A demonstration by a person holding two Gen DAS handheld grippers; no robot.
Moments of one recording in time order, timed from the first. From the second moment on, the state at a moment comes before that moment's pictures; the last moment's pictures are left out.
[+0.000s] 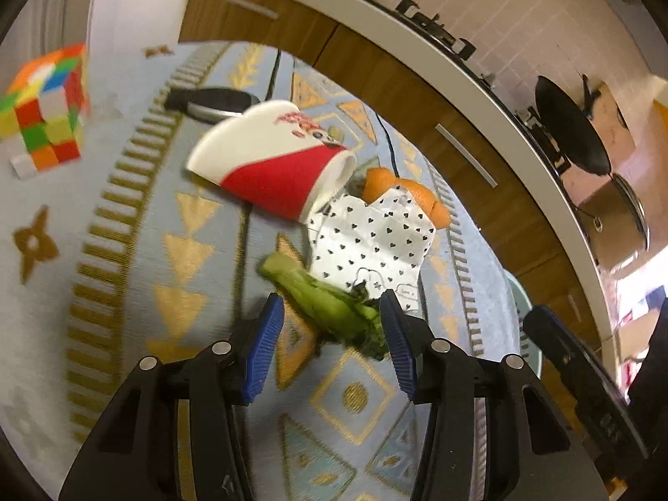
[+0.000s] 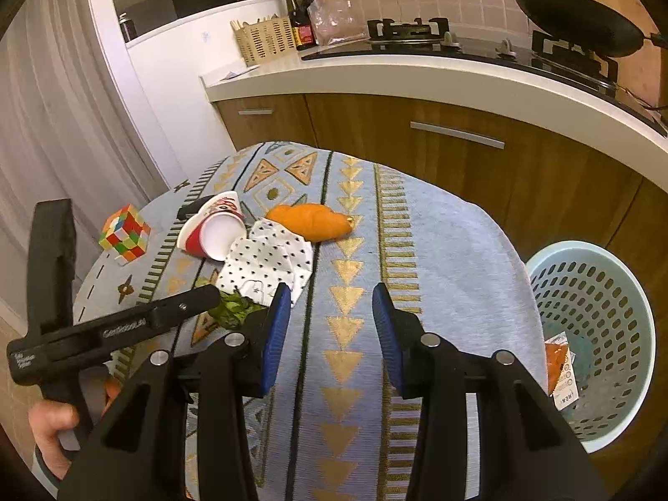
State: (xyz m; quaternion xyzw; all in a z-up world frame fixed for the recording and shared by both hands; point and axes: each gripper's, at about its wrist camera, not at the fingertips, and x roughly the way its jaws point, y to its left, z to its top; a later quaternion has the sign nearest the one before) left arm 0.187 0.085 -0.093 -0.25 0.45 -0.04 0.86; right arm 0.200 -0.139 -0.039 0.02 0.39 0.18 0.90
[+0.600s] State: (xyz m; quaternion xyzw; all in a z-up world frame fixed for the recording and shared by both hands) left arm 0.181 0.081 -0.083 -0.22 0.44 -0.03 0.87; right arm 0.274 -0.107 -0.078 -0.01 0.42 0.25 0.87
